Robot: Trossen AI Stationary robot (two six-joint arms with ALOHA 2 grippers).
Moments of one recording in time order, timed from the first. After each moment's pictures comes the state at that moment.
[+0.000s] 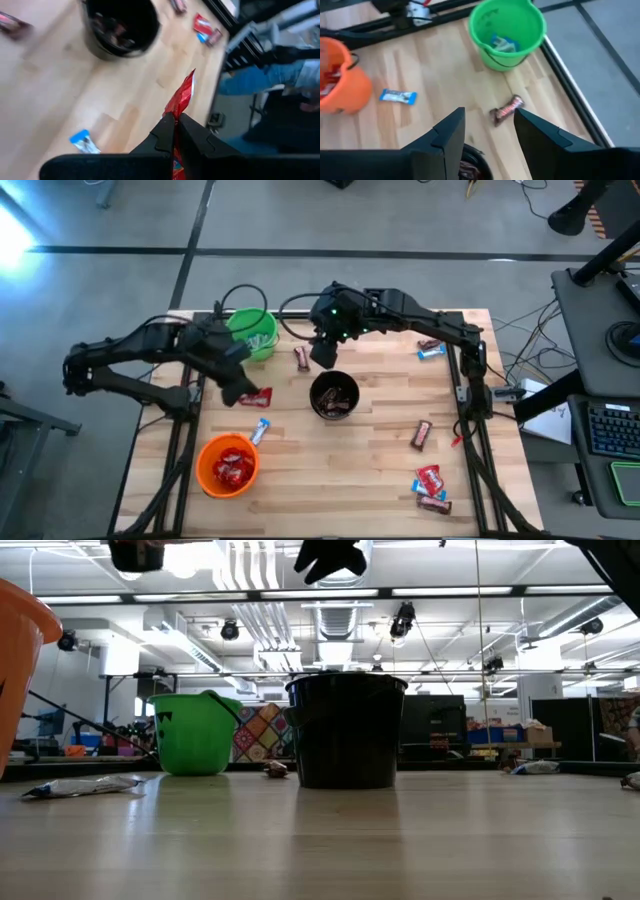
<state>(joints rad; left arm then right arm) 0.08 1.05 1.28 -1.01 0.28 -0.66 -0.19 2.00 2.36 -1.16 0.05 0.11</state>
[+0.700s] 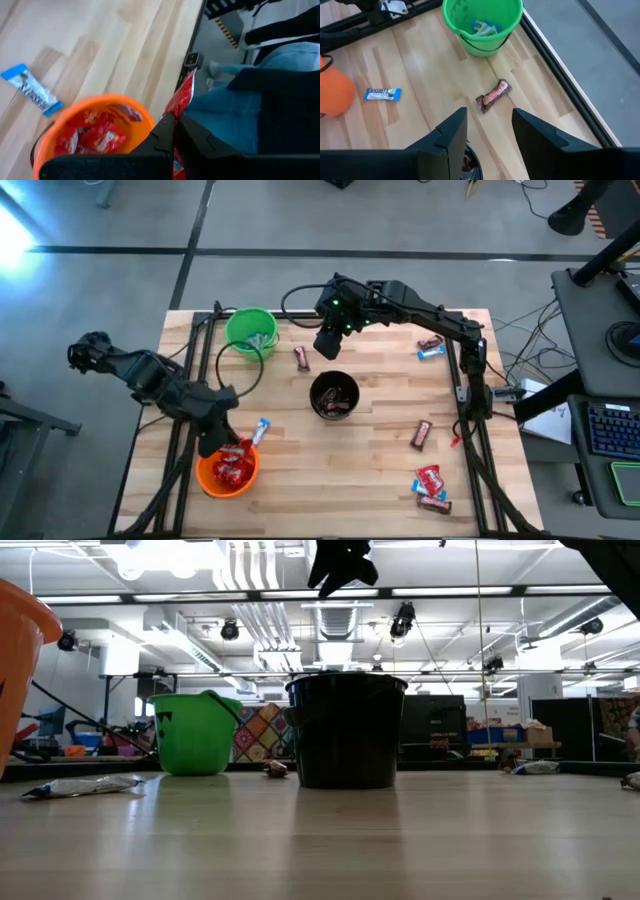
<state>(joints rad) -0.45 1.06 1.28 -1.03 0.12 -1.02 -0.25 2.00 2.36 -1.23 0.05 0.17</state>
